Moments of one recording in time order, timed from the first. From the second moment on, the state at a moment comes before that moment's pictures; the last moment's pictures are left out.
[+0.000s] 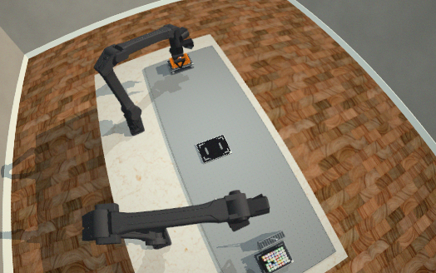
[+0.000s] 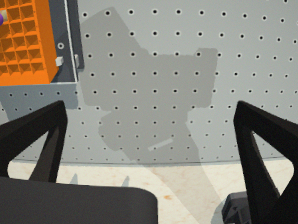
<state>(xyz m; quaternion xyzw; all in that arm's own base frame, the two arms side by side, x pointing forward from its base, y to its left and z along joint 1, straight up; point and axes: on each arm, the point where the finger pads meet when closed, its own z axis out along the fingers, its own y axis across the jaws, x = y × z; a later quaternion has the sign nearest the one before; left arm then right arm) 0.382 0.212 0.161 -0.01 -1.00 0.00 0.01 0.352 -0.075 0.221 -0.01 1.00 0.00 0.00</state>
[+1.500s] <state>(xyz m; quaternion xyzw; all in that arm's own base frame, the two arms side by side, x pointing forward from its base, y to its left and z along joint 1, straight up) 0.353 0.078 0.231 -0.02 -1.00 0.00 0.00 0.352 -0.075 0.221 -0.01 1.00 0.00 0.00</state>
